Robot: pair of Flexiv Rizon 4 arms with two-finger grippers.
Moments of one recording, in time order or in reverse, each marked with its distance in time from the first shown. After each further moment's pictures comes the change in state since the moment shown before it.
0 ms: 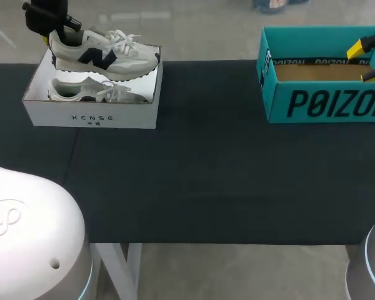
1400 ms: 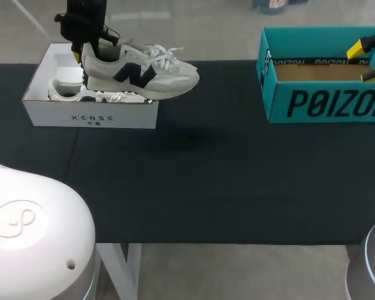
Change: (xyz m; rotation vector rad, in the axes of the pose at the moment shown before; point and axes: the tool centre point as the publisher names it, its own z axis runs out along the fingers) left arm -0.129 -0.086 -0.080 0.161 -0.048 0.018; right arm 0.000 0.000 0.000 0.000 0.000 0.000
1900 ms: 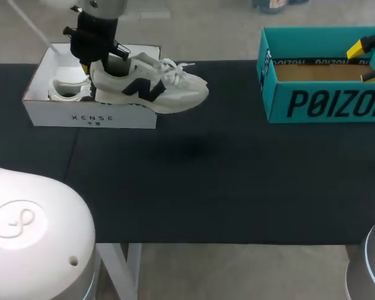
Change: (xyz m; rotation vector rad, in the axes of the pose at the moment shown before) left arm -0.025 -0.025 -0.002 -0.063 0.037 -0.008; right arm 0.000 0.000 0.000 0.000 0.000 0.000
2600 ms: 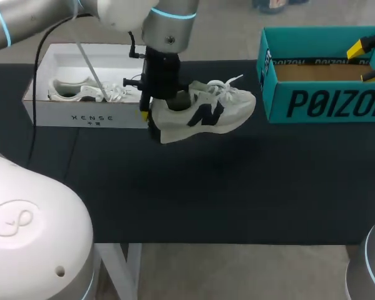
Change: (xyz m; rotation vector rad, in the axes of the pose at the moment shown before) left arm -0.166 -0.065 0.009 0.223 -0.069 -0.381; right arm 0.000 0.000 0.000 0.000 0.000 0.000
